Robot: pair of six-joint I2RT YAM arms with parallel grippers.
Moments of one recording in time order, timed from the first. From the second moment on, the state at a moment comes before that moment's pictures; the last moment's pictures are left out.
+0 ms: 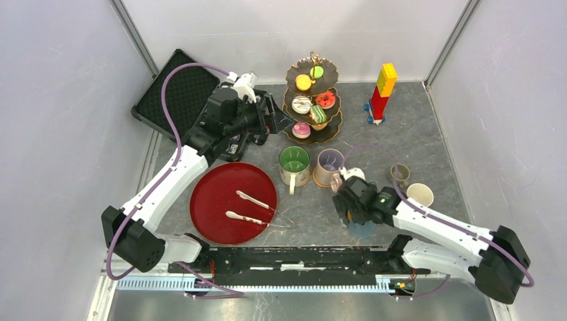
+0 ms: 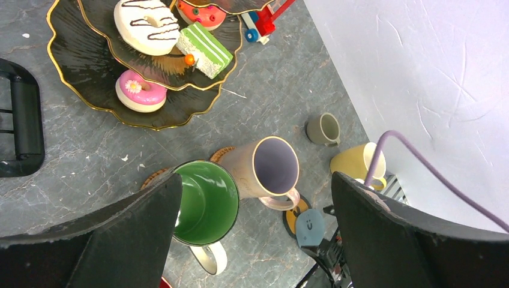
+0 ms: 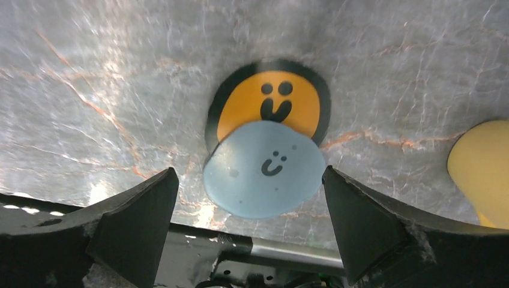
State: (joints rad) left arm -0.51 1.32 1.27 -0.28 0.29 -0.53; right arm 0.83 0.98 0.60 -0.79 0.30 0.45
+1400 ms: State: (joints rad) left arm -0.51 1.32 1.27 -0.28 0.29 -0.53; right arm 0.61 0.93 0.46 -0.91 0.54 0.71
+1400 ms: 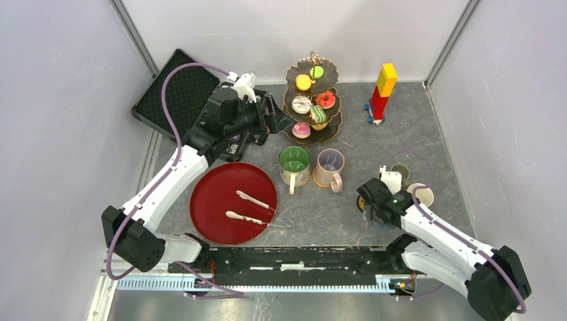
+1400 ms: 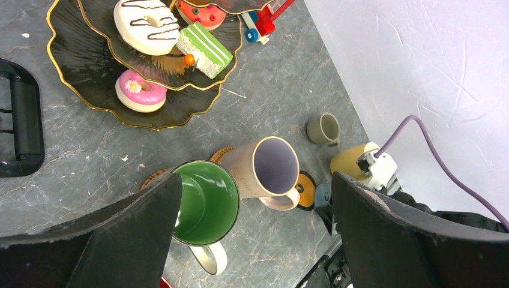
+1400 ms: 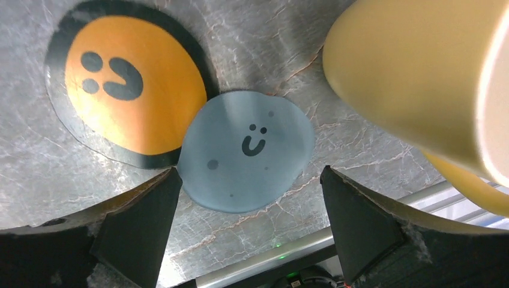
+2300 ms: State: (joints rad) left arm -0.51 1.33 1.27 -0.28 0.29 -0.53; right arm 0.47 1.09 0.48 -0.50 0.34 0.41
